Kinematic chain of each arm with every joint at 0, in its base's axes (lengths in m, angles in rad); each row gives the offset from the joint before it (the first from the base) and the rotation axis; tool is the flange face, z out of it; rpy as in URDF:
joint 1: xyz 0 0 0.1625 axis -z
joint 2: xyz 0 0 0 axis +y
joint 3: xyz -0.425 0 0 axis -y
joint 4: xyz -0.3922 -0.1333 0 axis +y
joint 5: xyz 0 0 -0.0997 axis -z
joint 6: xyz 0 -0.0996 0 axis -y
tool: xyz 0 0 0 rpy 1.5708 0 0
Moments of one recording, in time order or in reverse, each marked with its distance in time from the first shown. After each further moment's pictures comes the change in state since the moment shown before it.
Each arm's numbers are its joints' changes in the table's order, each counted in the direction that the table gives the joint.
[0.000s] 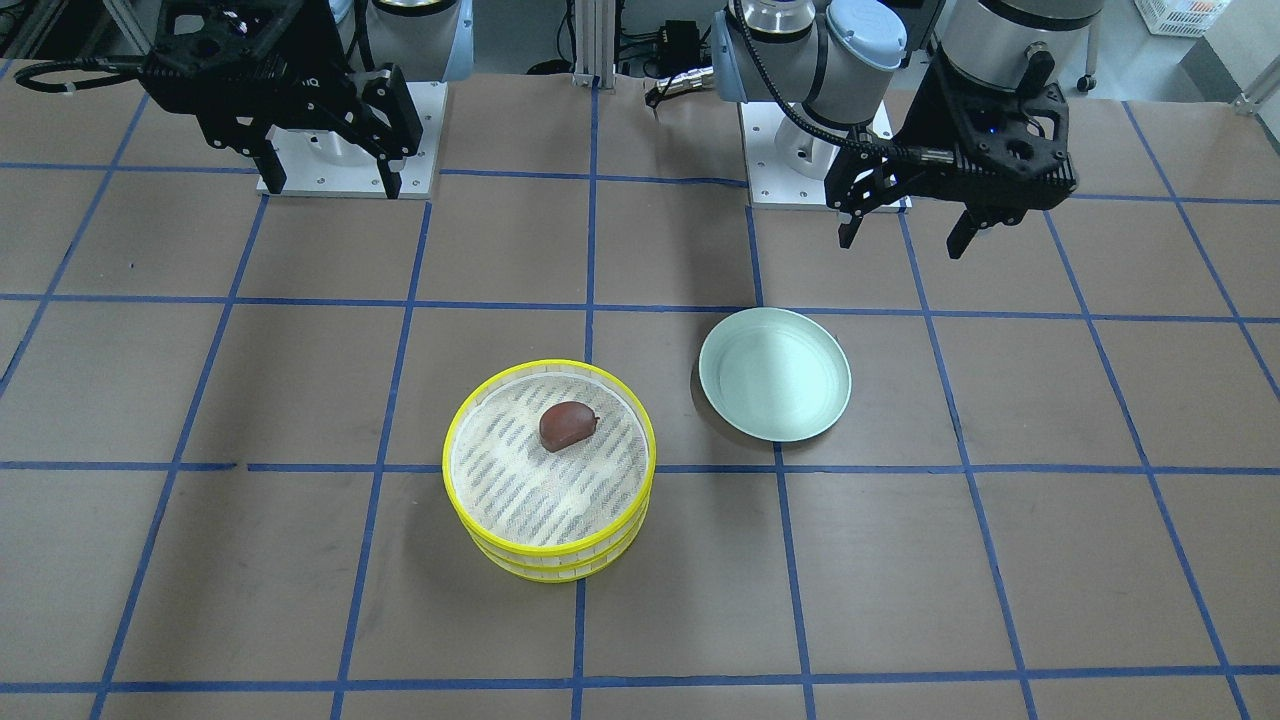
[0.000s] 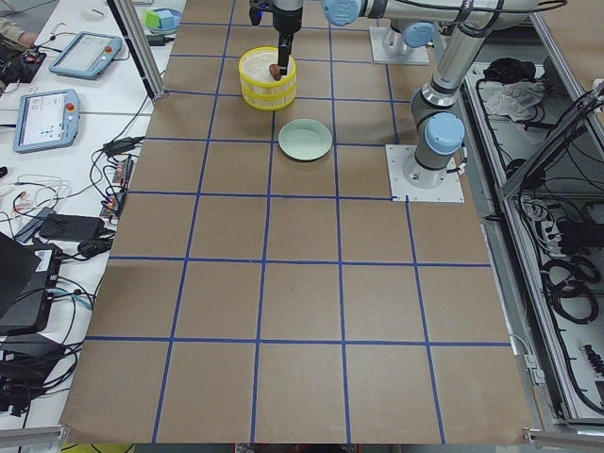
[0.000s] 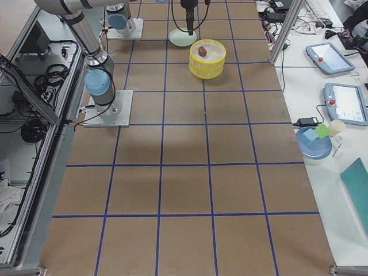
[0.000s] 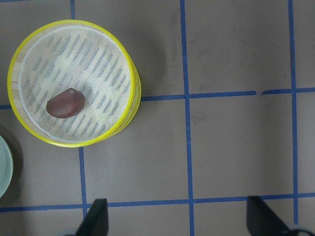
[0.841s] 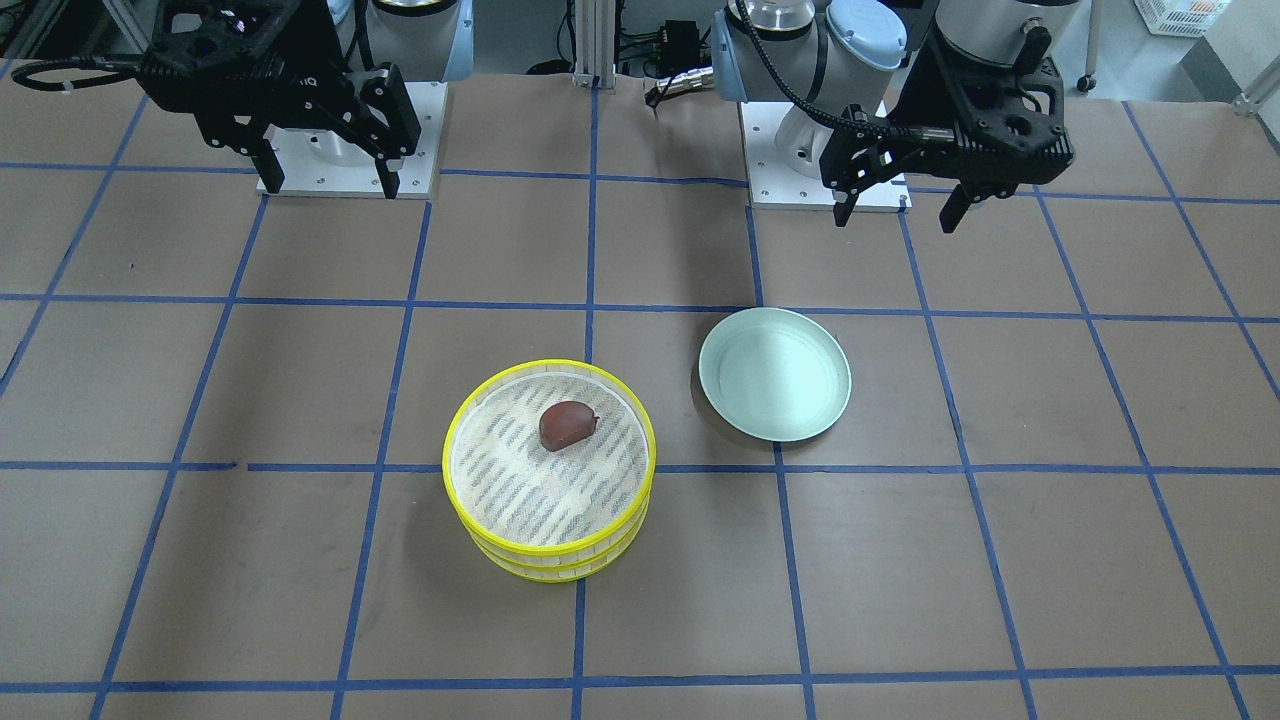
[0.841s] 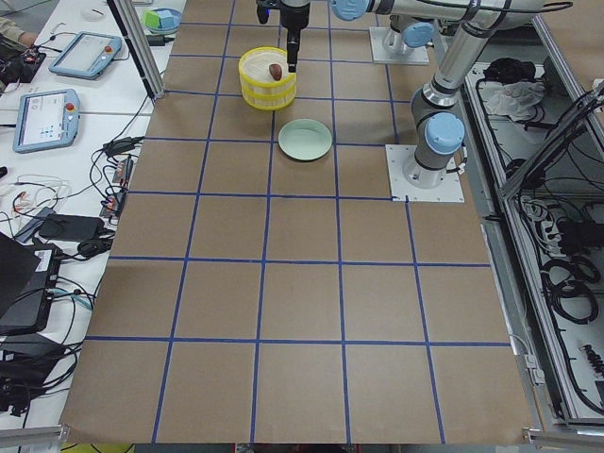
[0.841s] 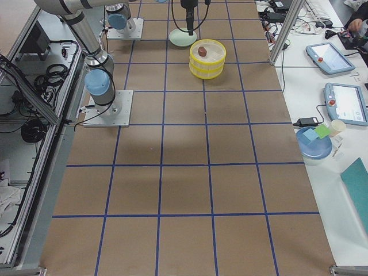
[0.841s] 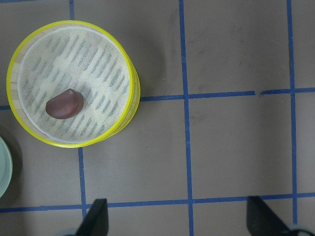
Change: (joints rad) left arm 0.002 -0.023 -0.006 0.047 0.000 -0.059; right arm 0.002 0.001 0.000 0.000 -0.001 -0.001
